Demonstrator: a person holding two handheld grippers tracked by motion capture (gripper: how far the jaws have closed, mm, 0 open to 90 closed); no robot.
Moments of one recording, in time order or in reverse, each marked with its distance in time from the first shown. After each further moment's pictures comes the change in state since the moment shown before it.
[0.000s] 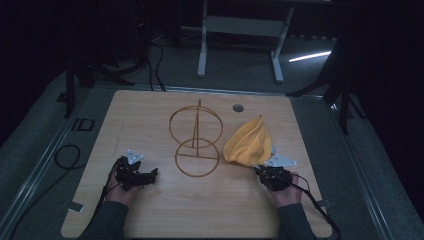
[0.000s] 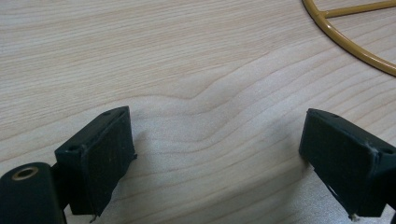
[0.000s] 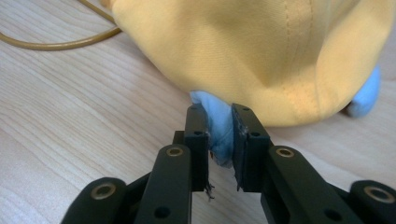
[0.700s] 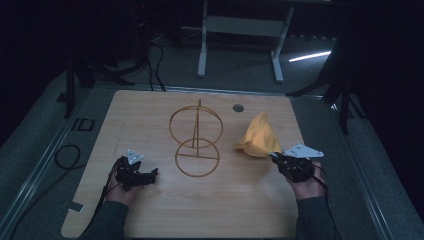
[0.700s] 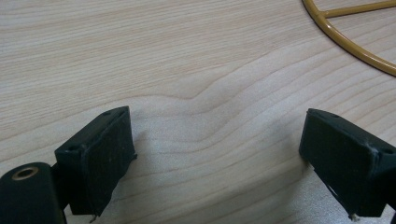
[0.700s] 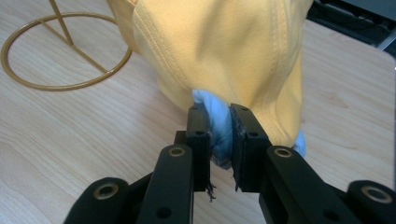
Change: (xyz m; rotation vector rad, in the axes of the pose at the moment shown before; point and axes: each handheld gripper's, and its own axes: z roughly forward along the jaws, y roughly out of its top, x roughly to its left) left arm 0.000 0.000 0.000 -0.001 0.000 -0.002; right arm -0.036 0.030 -0.056 -0.094 -0.030 -0.044
